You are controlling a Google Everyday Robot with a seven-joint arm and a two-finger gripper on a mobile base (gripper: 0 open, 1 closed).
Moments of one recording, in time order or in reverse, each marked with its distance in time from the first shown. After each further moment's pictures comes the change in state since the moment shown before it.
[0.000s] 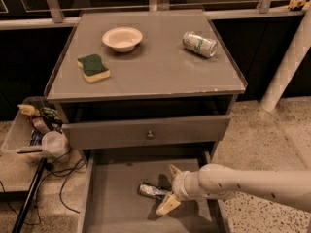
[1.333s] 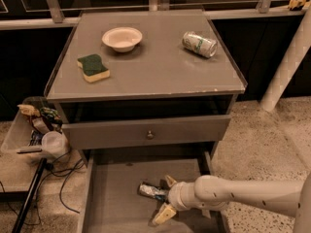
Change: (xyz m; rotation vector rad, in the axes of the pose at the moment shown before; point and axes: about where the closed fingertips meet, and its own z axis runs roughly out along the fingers) arm 0.029 0.026 0.047 -0.043 -0.034 0.029
